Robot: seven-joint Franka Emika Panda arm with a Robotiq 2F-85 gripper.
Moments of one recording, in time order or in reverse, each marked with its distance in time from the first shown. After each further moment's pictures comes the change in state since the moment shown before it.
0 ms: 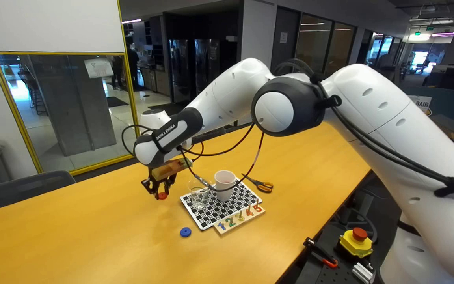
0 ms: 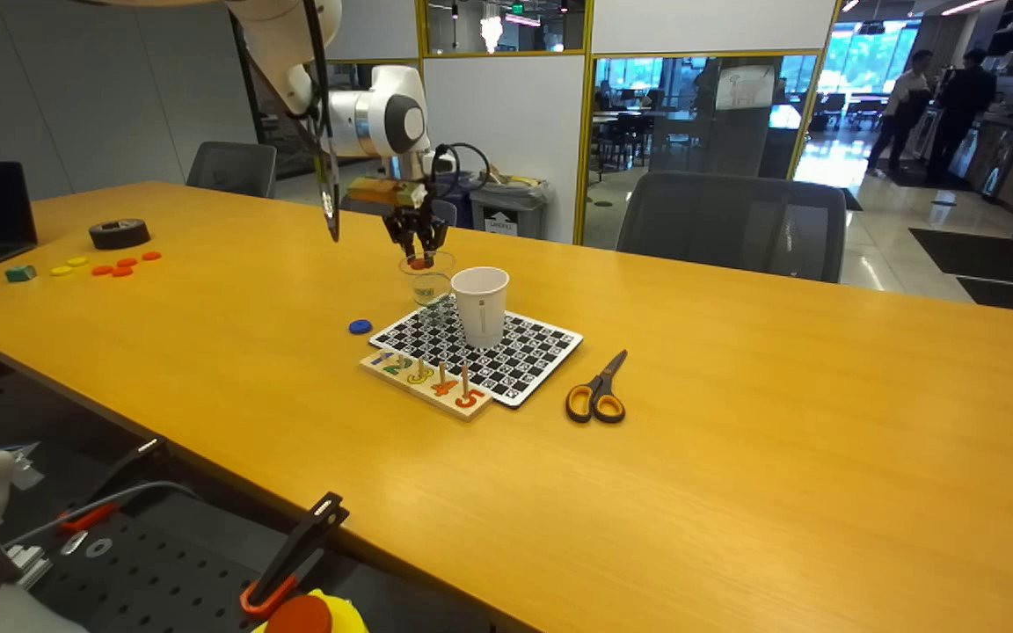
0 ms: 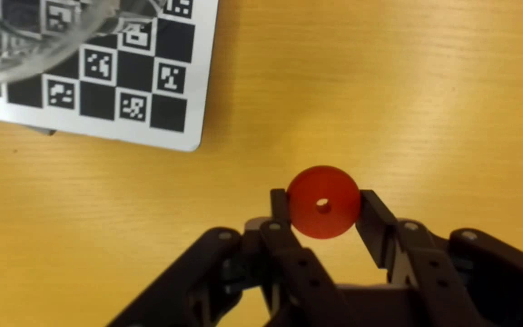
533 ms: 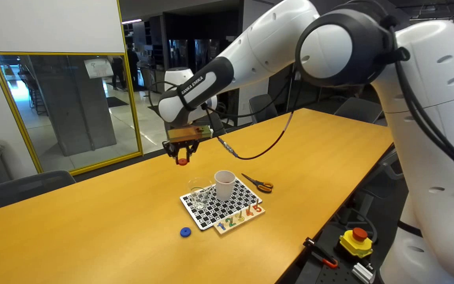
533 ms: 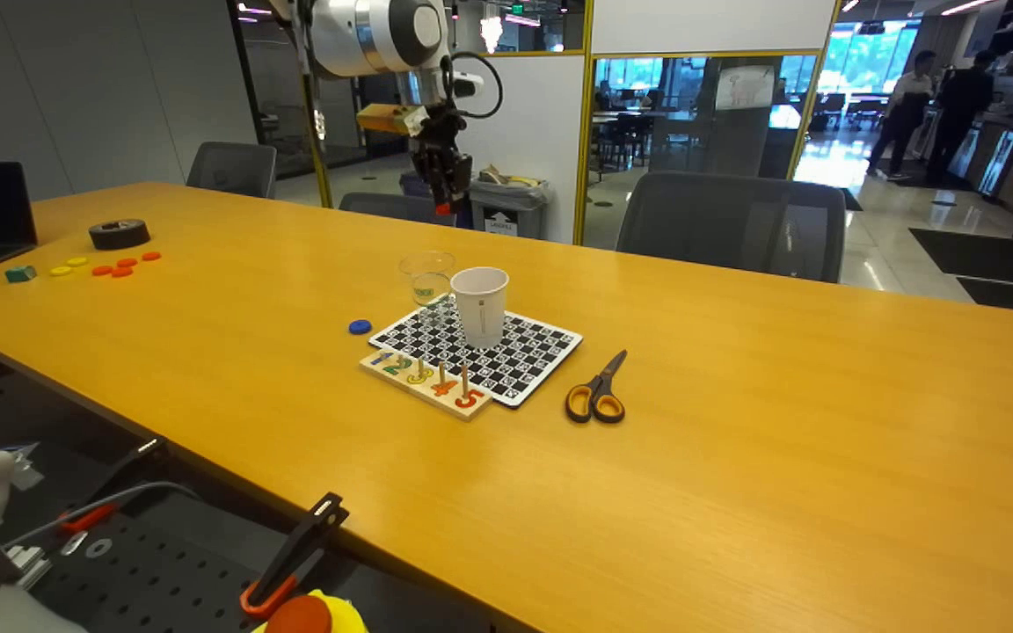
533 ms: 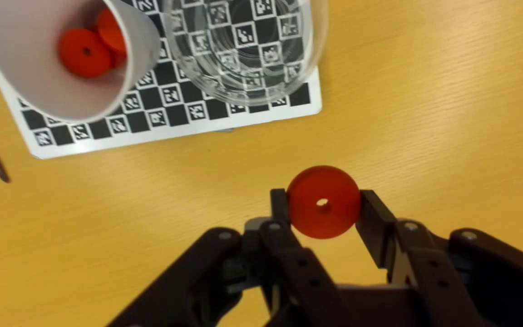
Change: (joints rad) arm -0.007 -0.369 -0.112 -0.310 0.000 0.001 0.250
